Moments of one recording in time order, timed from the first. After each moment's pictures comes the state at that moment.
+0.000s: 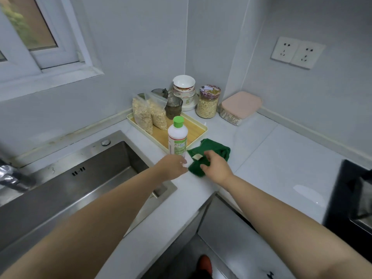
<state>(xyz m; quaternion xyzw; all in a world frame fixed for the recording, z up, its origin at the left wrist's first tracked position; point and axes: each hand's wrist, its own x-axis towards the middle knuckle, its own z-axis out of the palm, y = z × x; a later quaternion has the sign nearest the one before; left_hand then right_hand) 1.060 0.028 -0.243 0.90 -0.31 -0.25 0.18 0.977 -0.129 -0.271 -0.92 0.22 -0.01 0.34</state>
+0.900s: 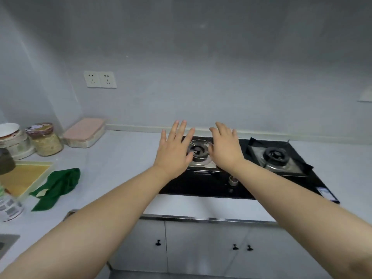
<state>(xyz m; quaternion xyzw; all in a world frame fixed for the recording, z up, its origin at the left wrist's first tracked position) 0.655 -0.210 -0.136 0.70 -0.69 0.17 0.12 0.499 -0.288 -0.127 -0.86 0.46 -0.19 -0.08</state>
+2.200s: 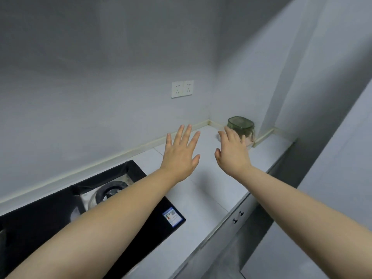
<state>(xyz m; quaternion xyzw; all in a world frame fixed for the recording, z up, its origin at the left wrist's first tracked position) 0.102 -0.520 -0.126 0.39 -0.90 0.09 0.16 -0.057 -0.452 -0.112 -0.58 0.79 -0.13 -0.16</state>
